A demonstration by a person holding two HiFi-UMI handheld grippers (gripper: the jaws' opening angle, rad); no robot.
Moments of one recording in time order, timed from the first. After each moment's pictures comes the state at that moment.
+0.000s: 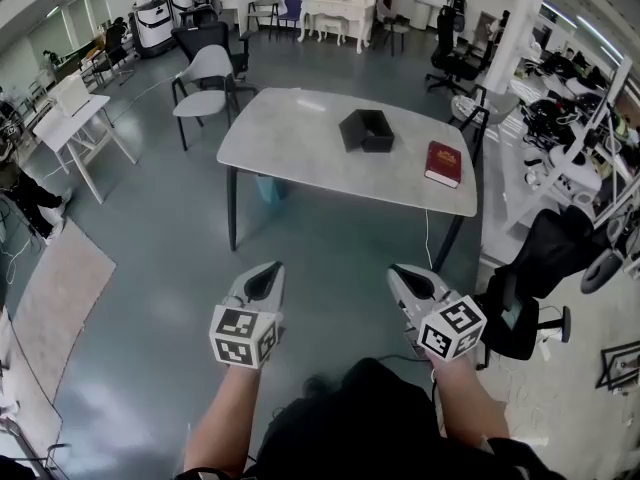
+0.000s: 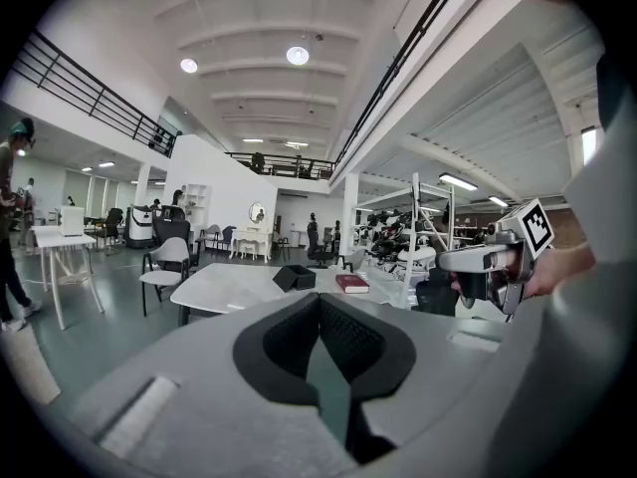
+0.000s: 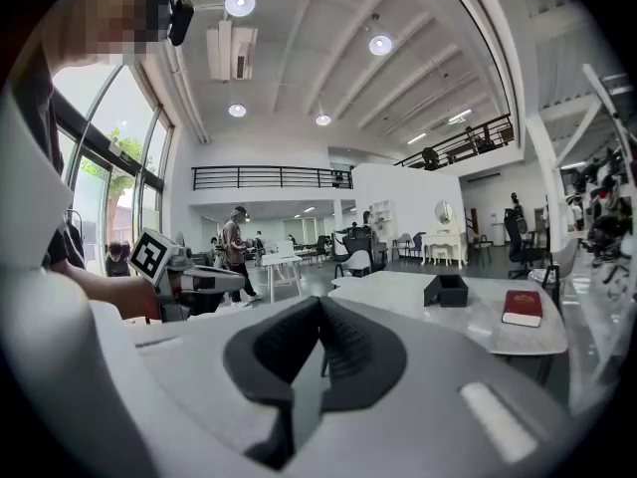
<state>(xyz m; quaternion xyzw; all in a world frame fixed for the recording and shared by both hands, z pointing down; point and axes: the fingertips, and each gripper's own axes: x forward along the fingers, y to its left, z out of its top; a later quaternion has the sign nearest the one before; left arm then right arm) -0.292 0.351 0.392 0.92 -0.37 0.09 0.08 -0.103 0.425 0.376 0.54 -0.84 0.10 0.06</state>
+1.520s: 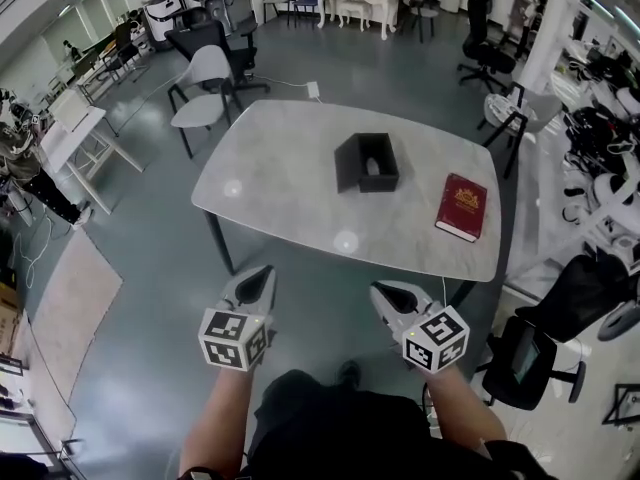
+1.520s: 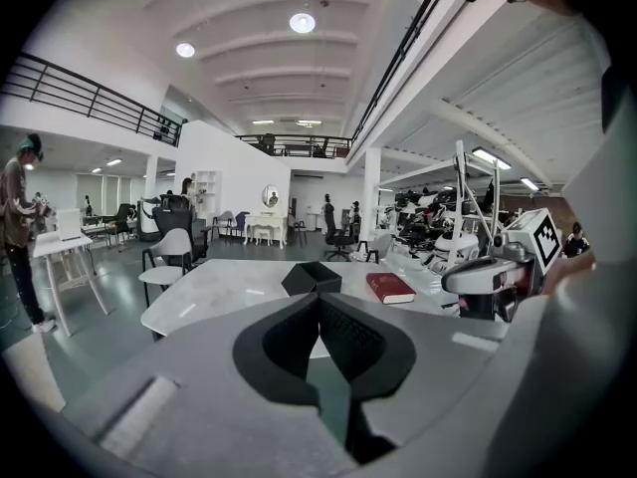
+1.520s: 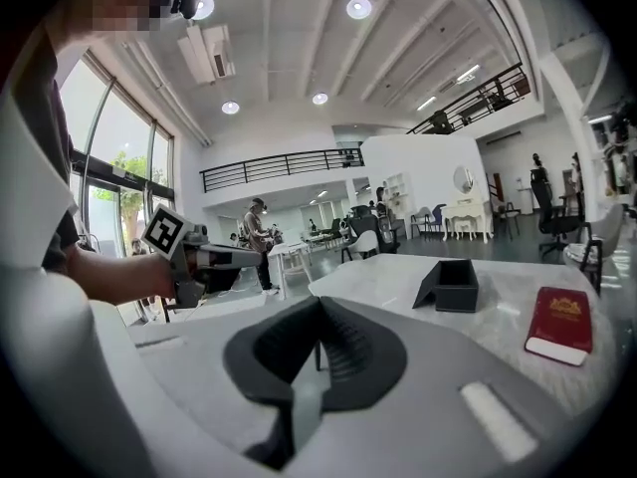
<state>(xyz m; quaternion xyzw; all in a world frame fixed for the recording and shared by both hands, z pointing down) -0.062 0.071 0.420 0.89 -0.42 0.15 0.10 0.112 0.144 0.445 0.46 -0.87 0.16 0.07</state>
